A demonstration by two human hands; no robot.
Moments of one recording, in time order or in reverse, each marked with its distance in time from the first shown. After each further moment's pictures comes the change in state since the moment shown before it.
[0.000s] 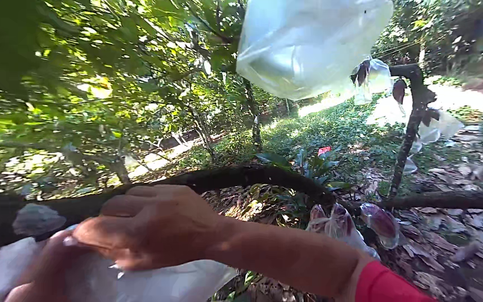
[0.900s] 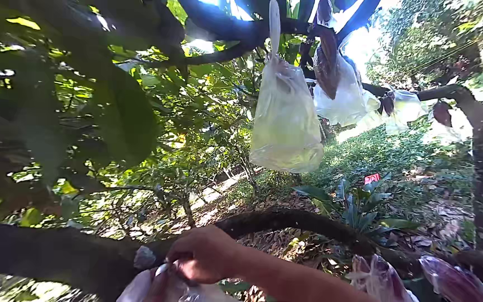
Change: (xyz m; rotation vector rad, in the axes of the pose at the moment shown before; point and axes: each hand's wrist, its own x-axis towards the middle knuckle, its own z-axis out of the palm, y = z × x) left_hand -0.013 0.081 0.061 0.265 0.290 -0.180; right_hand 0.017 0.025 -0.007 0.502 -0.228 0.181
